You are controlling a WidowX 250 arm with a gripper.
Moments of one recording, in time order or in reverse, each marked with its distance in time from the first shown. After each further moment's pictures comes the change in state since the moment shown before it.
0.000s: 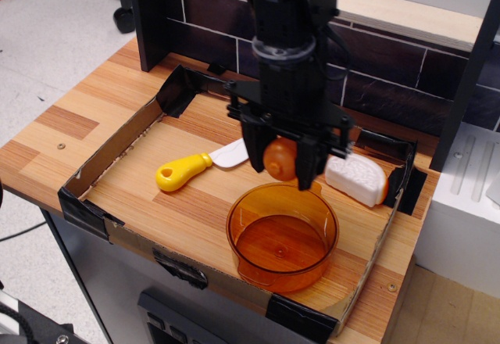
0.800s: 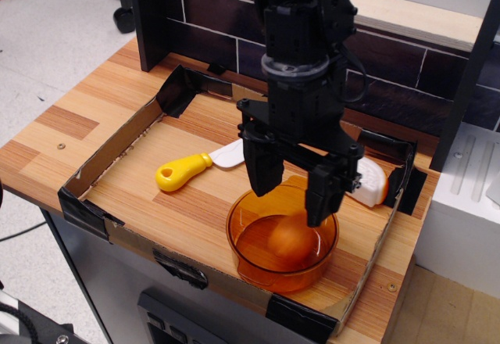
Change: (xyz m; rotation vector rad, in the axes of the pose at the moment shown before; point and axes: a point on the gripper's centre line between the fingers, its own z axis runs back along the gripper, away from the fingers) arm -0.021 -0.013 0.002 -0.048 0.089 -0.117
